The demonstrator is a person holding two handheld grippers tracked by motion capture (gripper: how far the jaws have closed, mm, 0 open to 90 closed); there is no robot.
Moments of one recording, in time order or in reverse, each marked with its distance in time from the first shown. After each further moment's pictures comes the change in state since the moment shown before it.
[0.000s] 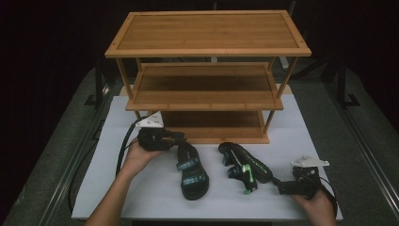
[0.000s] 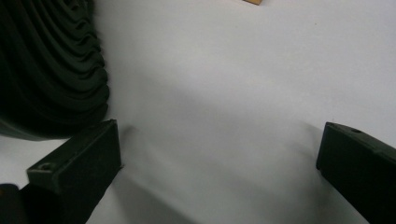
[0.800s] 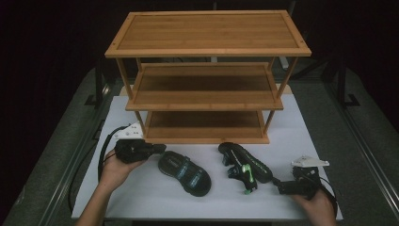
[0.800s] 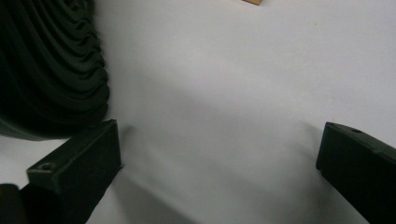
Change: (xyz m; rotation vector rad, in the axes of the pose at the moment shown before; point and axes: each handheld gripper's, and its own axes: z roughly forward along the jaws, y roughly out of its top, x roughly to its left) left arm -0.024 -0.022 -0.062 0.061 0.084 -0.044; right arm 0.000 0.000 0.000 0.002 0.000 -0.001
